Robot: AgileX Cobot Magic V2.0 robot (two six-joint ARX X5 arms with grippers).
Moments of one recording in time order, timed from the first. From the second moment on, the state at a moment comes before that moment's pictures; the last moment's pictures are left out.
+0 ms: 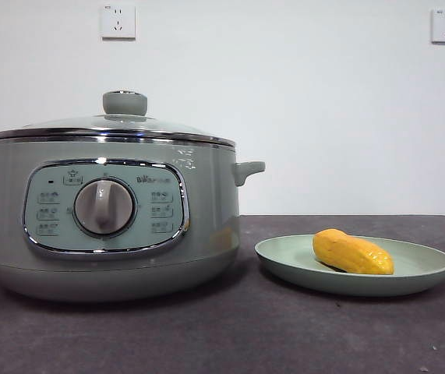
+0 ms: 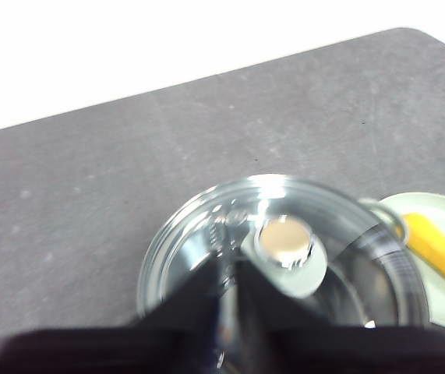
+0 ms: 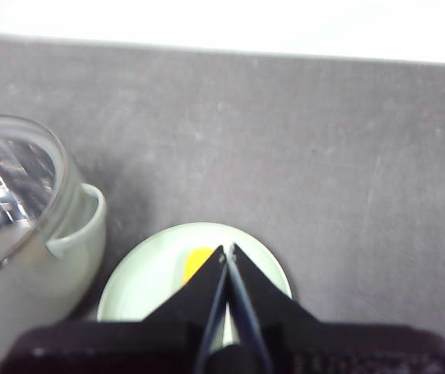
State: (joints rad) left arm -0.55 0.85 1.06 -0.61 -0.23 -0.07; right arm 0.42 0.72 0.85 -0.53 0.13 0.07
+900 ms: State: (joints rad) left arm -0.56 0.61 0.74 -0.65 -0.24 -0.05; right arm 0.42 0.45 0.60 -0.53 0.21 0.12
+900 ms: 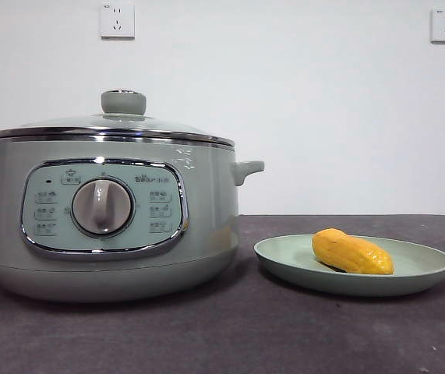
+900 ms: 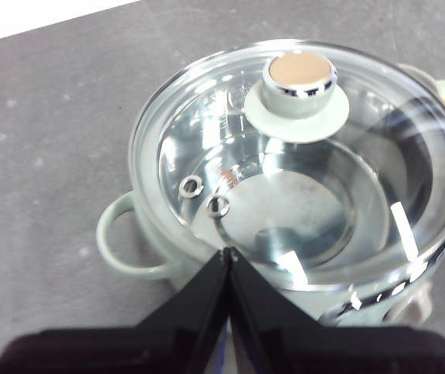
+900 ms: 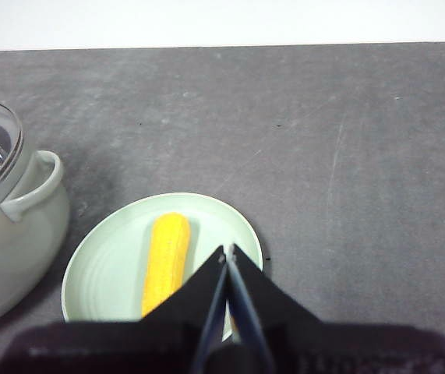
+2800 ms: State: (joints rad) left arm -0.04 0.00 0.04 -0.23 -0.09 -0.02; right arm 0.42 0.45 0.60 -0.54 0.21 0.12
